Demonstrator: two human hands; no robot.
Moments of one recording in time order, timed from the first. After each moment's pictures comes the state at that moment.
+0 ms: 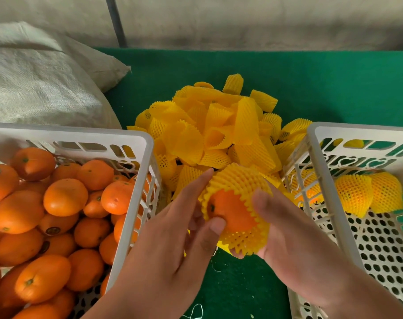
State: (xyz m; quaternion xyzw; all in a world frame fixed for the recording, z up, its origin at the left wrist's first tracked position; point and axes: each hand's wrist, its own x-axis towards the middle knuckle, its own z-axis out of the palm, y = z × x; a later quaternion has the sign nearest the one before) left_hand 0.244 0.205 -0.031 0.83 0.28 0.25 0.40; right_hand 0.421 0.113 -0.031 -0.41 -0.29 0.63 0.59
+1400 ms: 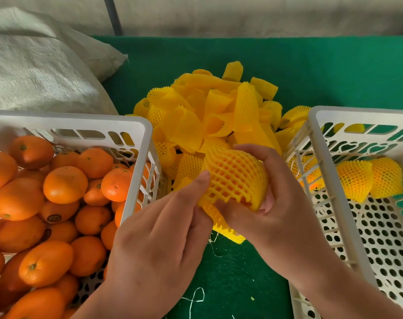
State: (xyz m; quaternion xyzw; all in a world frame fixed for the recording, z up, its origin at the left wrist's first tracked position) left_hand 0.237 0.197 -0.030 0.87 0.24 0.39 0.16; right_hand 0.400 0.114 -0.034 -0.63 -0.43 0.30 0.57
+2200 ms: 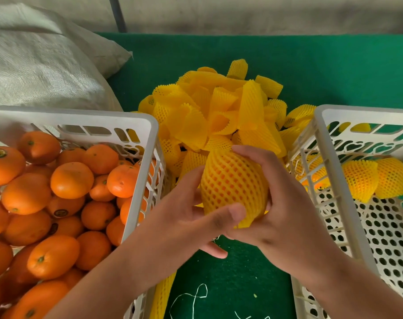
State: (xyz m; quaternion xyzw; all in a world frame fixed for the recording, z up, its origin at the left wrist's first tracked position) left_hand 0.240 0.219 -0.032 0.61 0.26 0.08 0.74; right_hand 0.408 0.119 -0.035 -0.69 -0.55 0.24 0.40
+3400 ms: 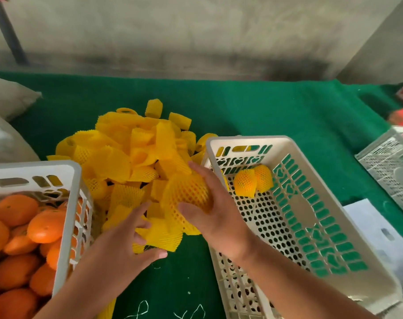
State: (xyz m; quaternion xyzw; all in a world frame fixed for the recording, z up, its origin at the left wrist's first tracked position) left_hand 0.244 0.207 -0.034 0.87 0.28 0.02 0.41; right_hand 0.426 0.071 -0.009 -0.69 -0.38 0.27 0.55
